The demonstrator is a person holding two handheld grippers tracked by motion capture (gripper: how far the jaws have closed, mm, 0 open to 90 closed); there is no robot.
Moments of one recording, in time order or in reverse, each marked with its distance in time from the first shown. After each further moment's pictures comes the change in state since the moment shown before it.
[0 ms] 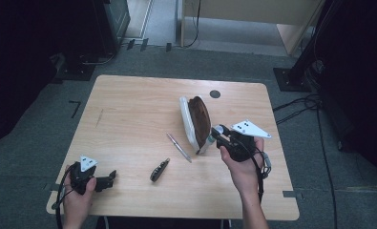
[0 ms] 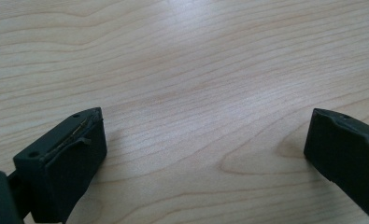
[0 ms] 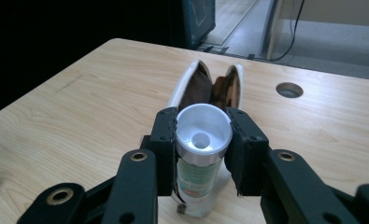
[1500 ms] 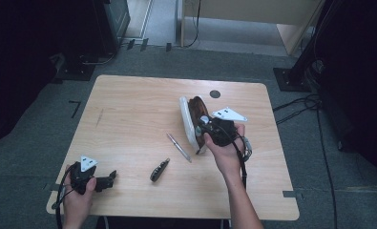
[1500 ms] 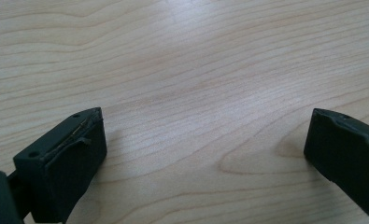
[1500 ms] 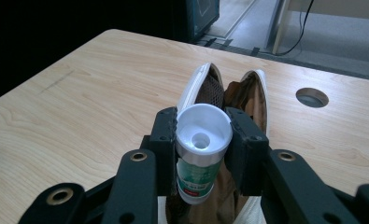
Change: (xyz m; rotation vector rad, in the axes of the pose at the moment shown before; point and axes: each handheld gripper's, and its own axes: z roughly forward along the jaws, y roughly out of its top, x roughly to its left) left arm 0.000 0.000 0.000 -0.006 -0.002 0.001; right arm 0.007 0.011 0.062 0.049 0.001 -0.021
